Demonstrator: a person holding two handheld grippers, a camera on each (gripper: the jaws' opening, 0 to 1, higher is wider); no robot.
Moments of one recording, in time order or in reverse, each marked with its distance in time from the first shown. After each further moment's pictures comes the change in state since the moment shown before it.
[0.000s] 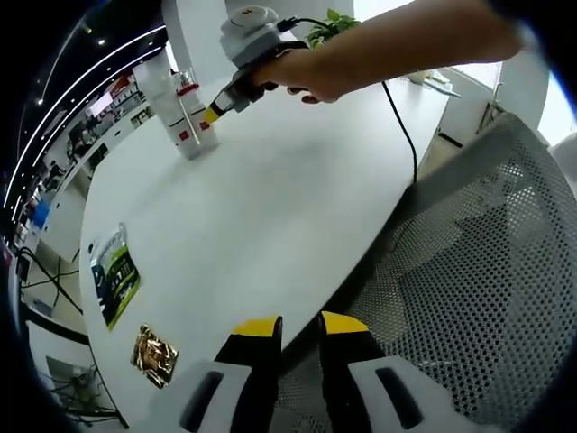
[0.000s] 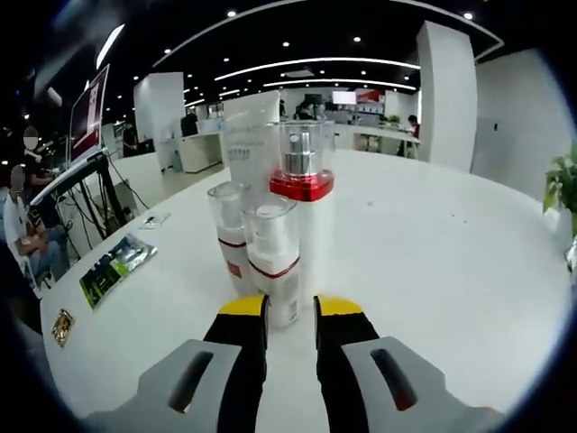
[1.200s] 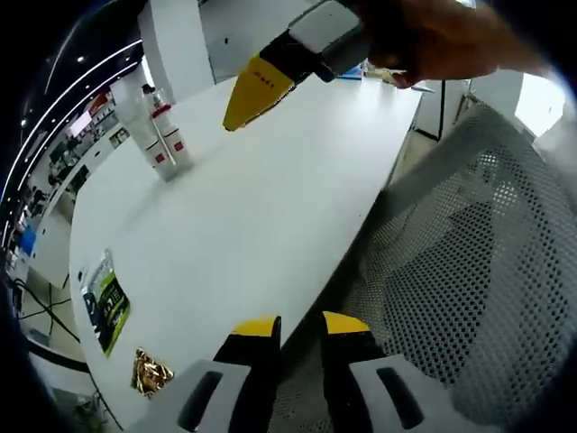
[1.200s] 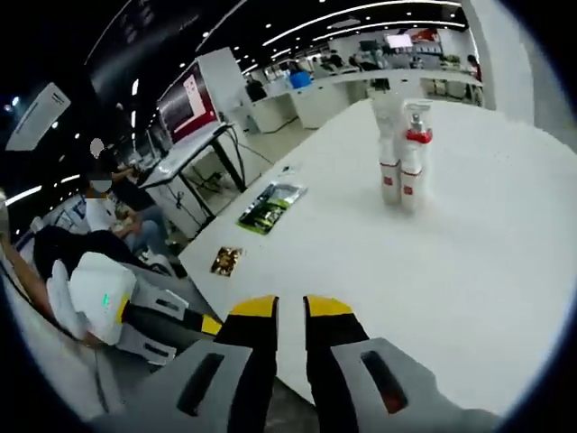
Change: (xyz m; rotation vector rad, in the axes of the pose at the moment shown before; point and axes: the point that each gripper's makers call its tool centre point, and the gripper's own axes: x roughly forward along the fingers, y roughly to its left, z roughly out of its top) left arm -0.005 -0.020 0.012 0.107 -0.042 -0.099; right arm -0.209 0.147 -0.033 -0.032 0.311 0.465
